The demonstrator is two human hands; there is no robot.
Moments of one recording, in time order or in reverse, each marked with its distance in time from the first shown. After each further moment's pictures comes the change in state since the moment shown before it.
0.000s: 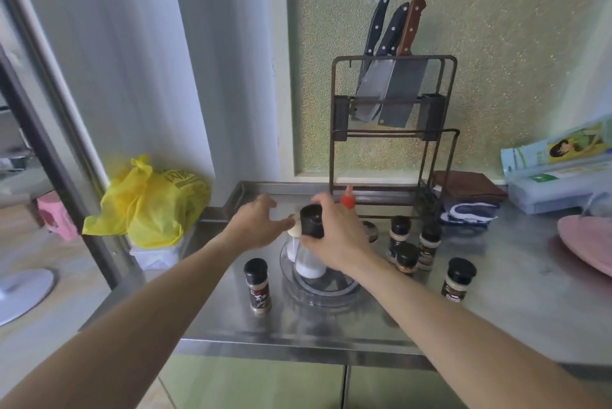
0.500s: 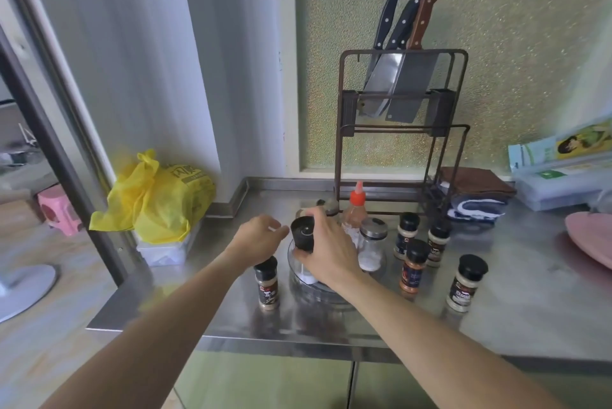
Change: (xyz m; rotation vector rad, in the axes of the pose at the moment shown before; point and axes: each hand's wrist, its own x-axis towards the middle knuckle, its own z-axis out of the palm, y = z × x) left_hand -0.008 -0.030 0.021 -0.208 -0.056 -0.089; right_hand -0.008 -0.008 0.049 0.023 -0.002 0.038
